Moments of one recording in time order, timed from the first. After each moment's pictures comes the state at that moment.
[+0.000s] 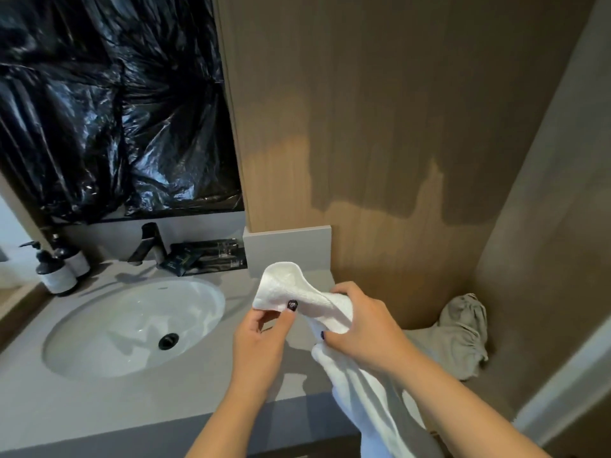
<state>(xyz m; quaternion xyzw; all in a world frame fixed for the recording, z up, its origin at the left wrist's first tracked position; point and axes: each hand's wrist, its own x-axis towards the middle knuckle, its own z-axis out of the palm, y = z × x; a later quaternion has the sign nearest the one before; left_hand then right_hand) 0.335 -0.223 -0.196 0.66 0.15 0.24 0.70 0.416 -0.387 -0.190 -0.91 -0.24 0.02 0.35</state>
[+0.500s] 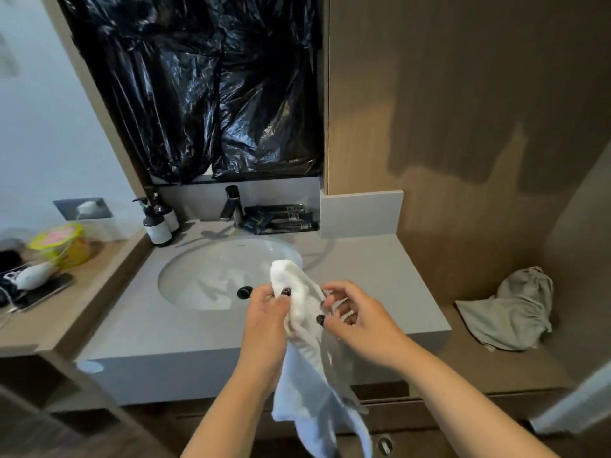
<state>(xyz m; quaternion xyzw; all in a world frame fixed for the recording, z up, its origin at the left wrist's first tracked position) 0.202 -0.098 -0.209 0.63 0.22 0.19 0.72 0.286 -0.248 -0.224 -0.77 -0.29 0.14 0.55</state>
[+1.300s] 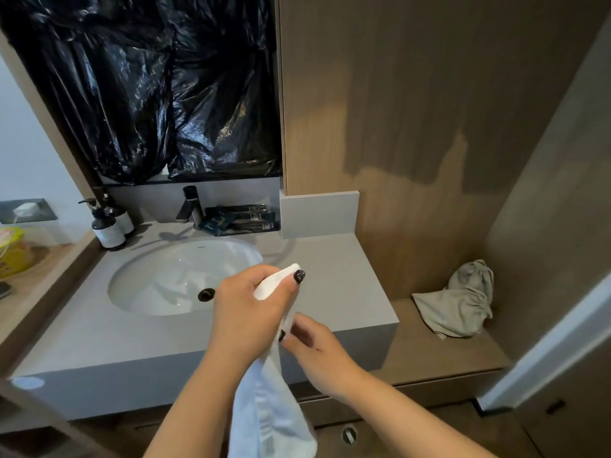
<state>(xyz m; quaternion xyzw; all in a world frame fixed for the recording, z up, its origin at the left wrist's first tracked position) 0.207 -0.148 -0.148 0.81 0.11 0.29 0.49 0.249 -0.265 -0.237 -0.70 -0.26 0.20 0.63</state>
